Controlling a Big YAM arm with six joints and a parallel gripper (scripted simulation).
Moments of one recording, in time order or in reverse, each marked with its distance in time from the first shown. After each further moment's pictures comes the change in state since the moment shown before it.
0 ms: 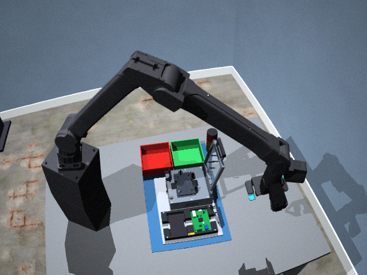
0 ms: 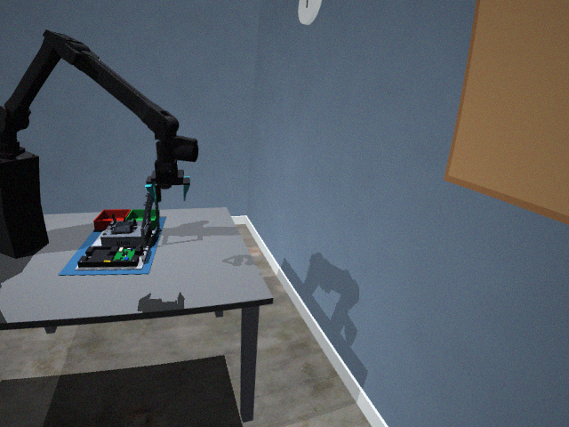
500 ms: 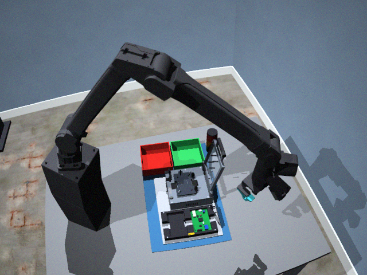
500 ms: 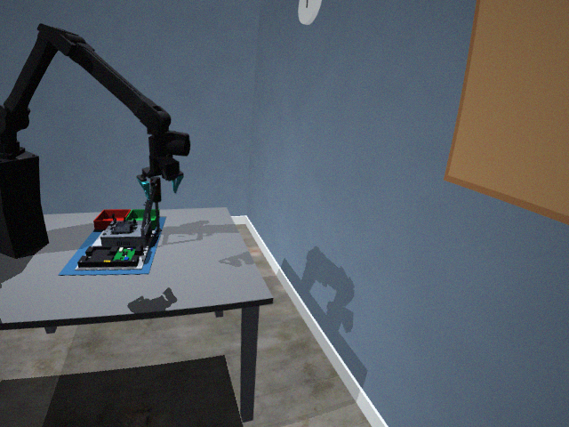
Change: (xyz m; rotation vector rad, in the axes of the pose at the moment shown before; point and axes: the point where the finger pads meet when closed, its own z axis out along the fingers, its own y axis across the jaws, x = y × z) arm 0.019 -0.028 -0.011 0.022 -0.023 -0.506
